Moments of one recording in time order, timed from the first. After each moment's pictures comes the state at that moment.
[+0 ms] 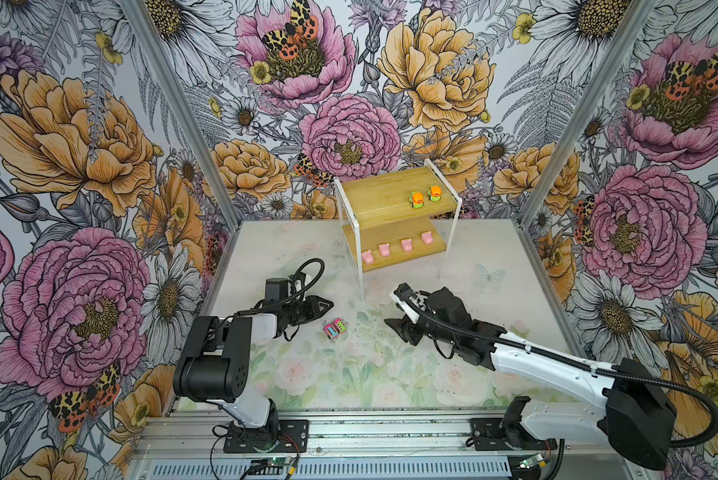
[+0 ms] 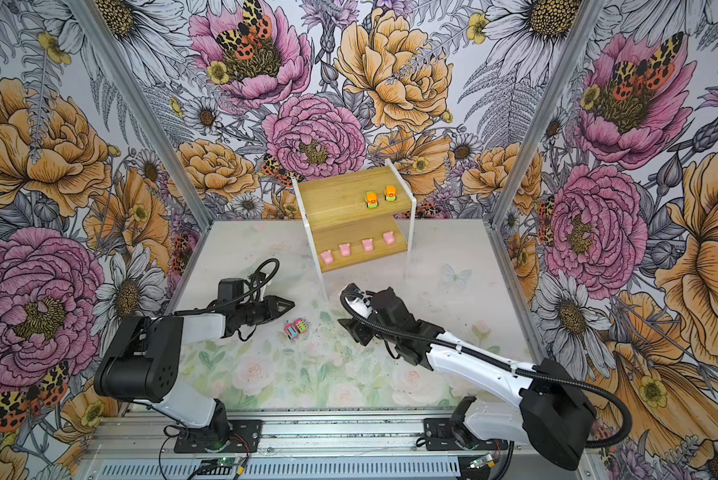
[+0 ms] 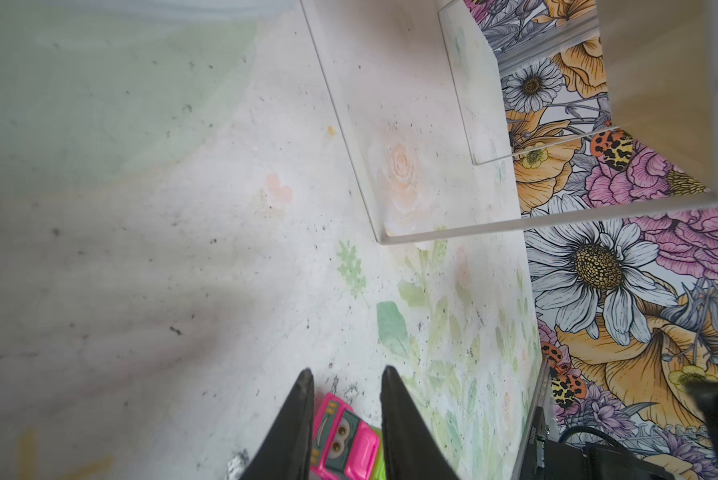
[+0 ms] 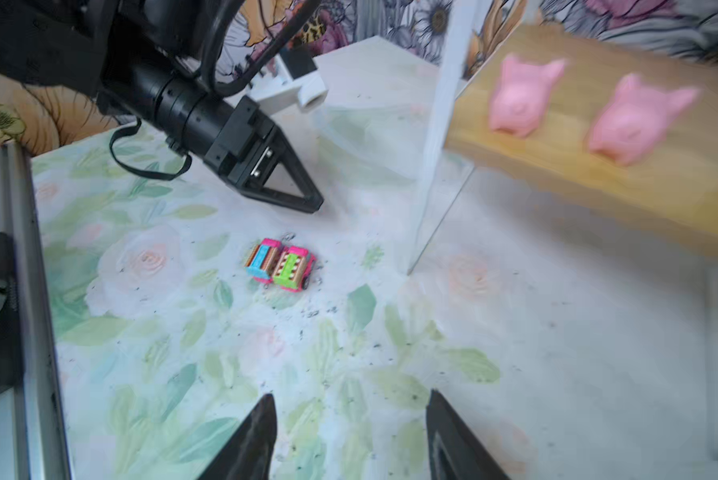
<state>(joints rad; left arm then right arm) -0.04 1.57 0.57 0.22 0.74 -0.45 0.86 1.26 0.65 0.06 -0.10 -0.03</state>
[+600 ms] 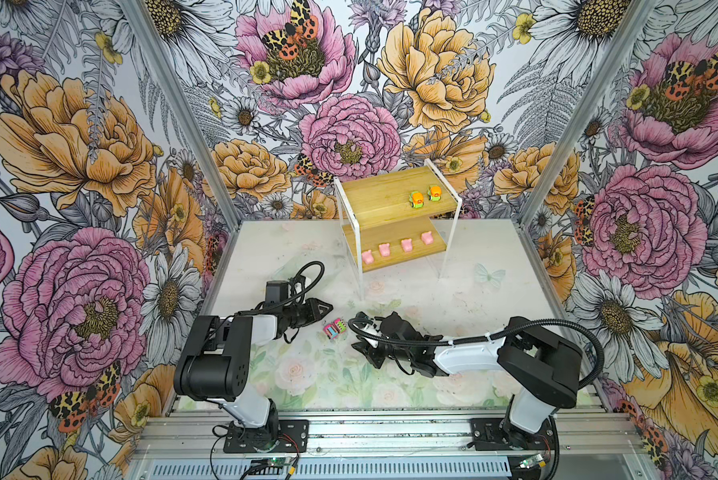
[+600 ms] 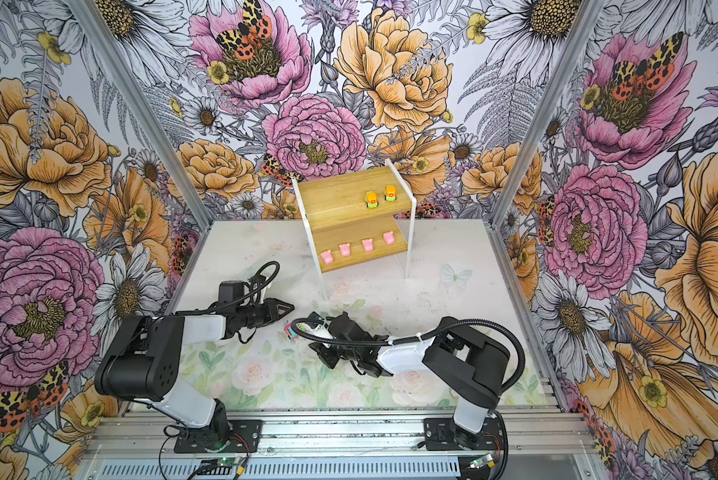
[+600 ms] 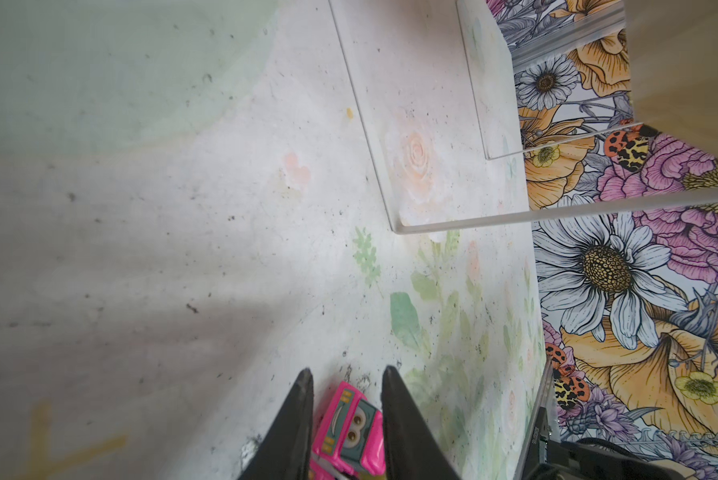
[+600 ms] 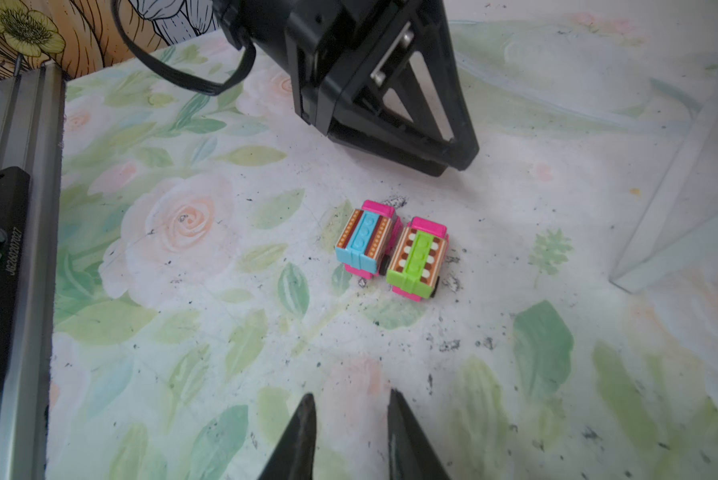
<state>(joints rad) -0.05 1.61 0.57 0.21 0.73 -0.45 1.01 1.74 0.75 0.41 -0.11 0.04</state>
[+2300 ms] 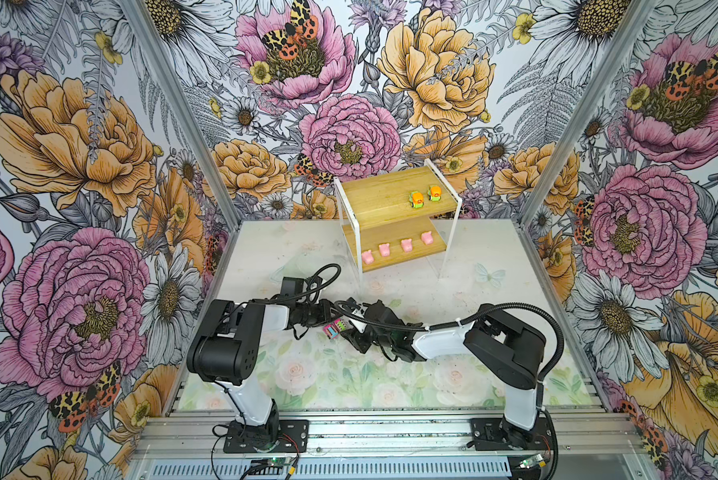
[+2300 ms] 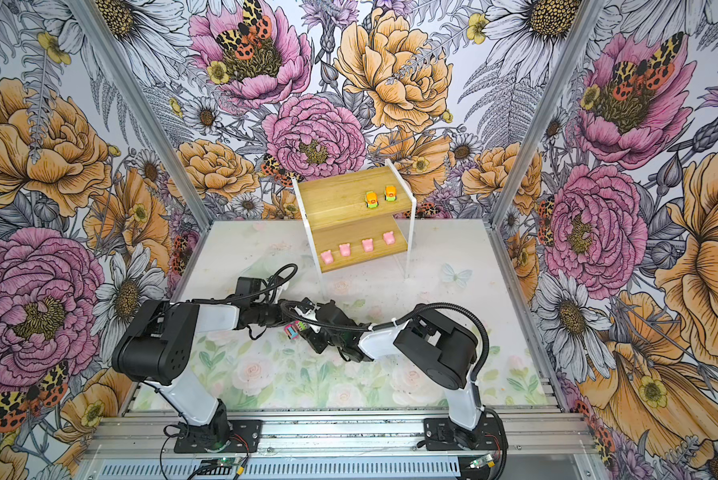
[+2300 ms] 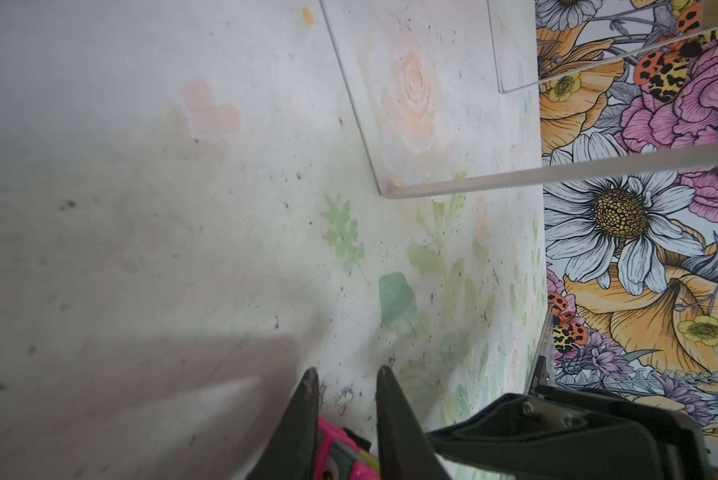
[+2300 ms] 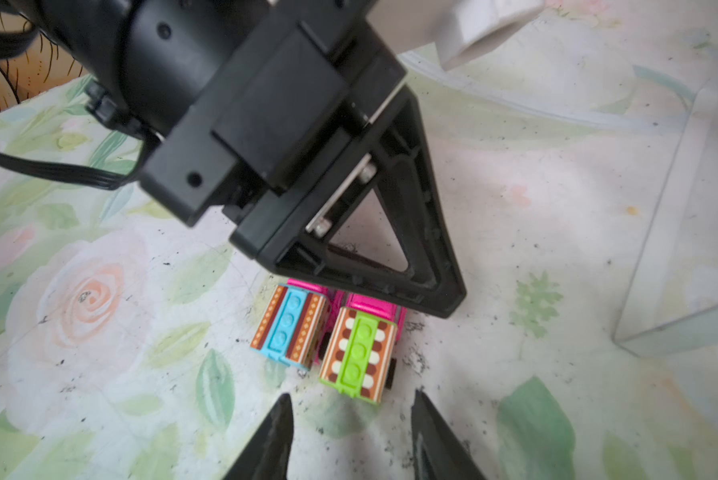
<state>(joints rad) -0.15 1.71 0.68 0.08 0.75 -0.37 0.97 1.93 0.94 0.39 -0.08 0.09</state>
